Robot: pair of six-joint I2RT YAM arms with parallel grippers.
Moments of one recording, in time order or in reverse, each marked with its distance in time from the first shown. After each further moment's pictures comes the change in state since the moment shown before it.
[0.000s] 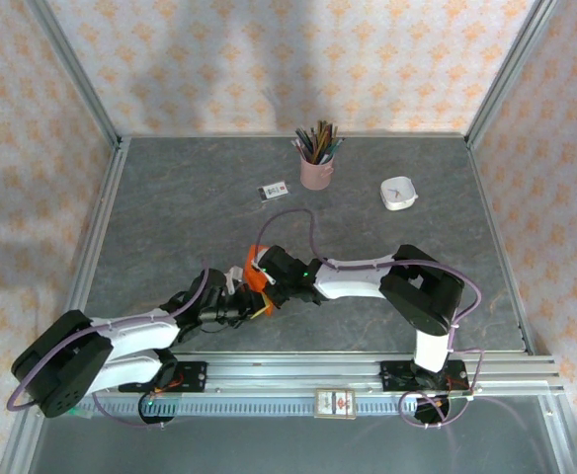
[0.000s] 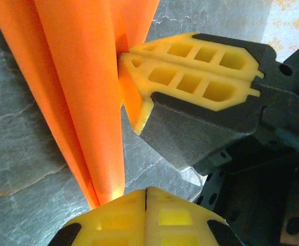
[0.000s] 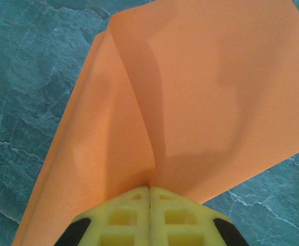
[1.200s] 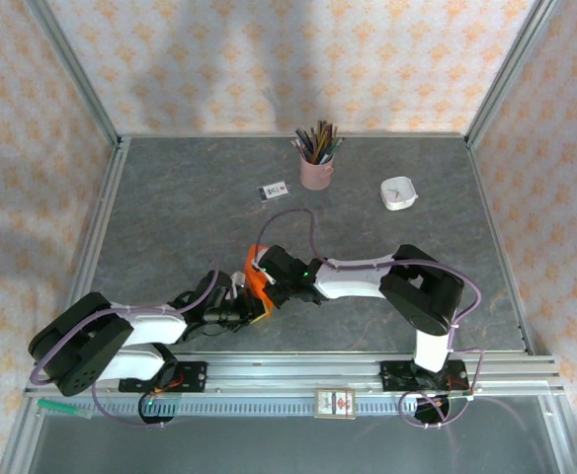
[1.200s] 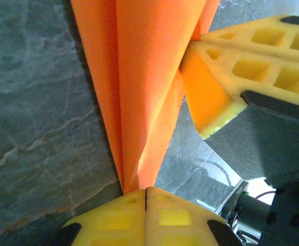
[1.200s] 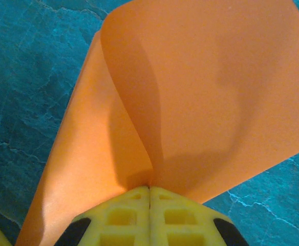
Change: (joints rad) left arm -0.006 0.119 0.000 0.010 0.000 0.064; right arm -0.002 0.001 0.000 0.001 -0.001 0.000
